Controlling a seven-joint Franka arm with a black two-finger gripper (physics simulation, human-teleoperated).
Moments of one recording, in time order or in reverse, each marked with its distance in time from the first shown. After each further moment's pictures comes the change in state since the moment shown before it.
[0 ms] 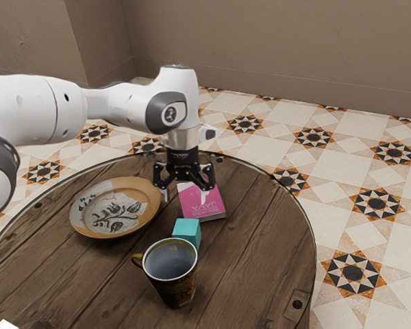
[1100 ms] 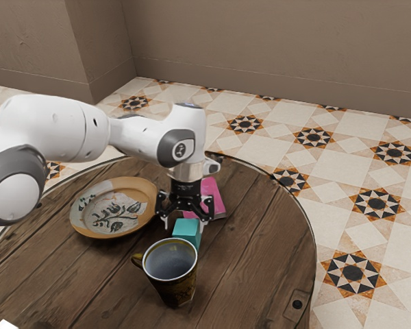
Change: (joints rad) arm -0.008 0.134 0.011 -0.033 0.034 0.081 -0.032
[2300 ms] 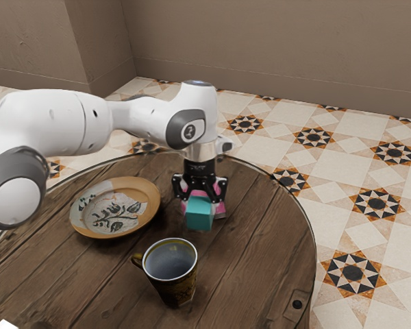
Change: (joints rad) arm -0.040 -0.010 0.001 0.128 0.004 -0.019 0.024
